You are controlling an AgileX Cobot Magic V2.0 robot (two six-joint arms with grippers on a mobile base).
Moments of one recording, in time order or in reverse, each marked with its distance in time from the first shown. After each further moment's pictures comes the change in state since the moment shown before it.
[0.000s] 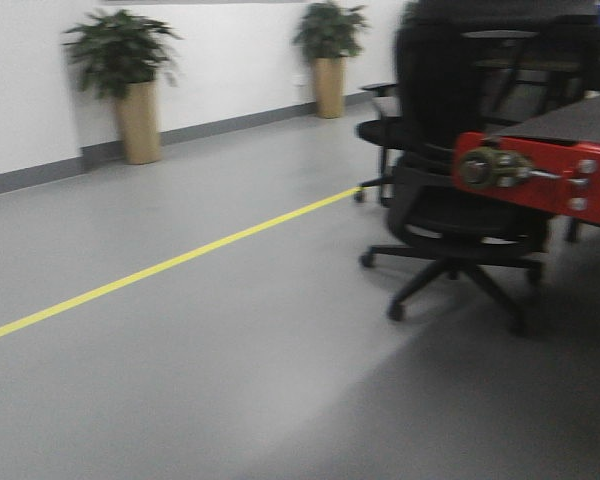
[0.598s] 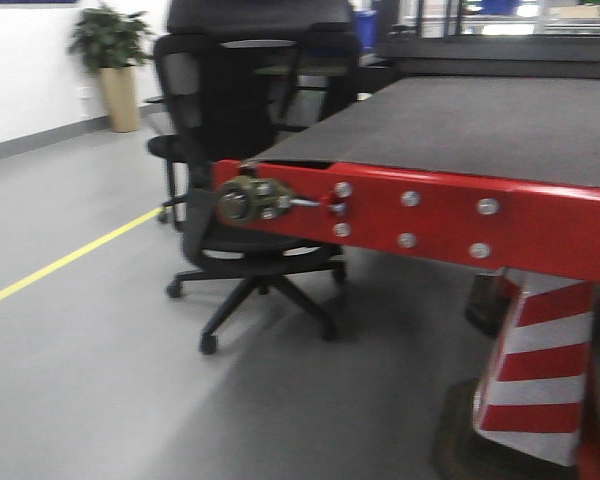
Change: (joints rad) left arm 0.000 0.000 0.000 0.002 0.000 0.000; right arm 0.000 0.000 0.000 0.000 0.000 0.000
